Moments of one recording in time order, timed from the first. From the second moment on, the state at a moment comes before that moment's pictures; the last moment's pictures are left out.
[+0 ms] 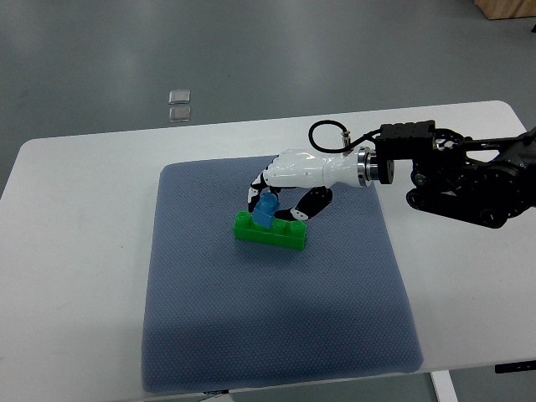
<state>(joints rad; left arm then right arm) 0.01 0.00 -0.10 -0.16 0.07 0.01 0.03 1.24 -0.37 -0.13 1.10 -1.41 -0.04 0.50</state>
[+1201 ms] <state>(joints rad) 0.01 0.00 -0.10 -0.16 0.07 0.01 0.03 1.21 -0.34 -0.14 1.03 -1.46 -0.04 0.49</state>
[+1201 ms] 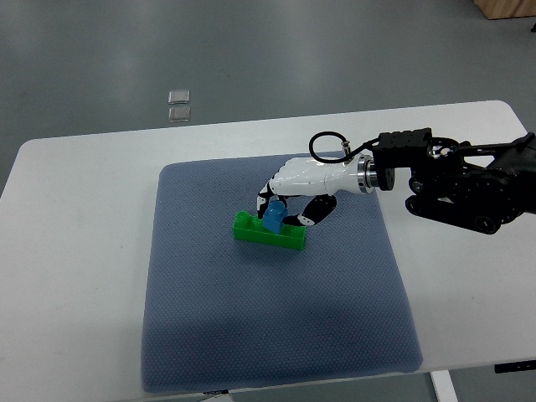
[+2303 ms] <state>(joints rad) 0.01 0.00 -0.10 -0.16 0.07 0.01 0.03 1.18 -0.31 -0.15 0.99 -1.51 -0.04 0.49</state>
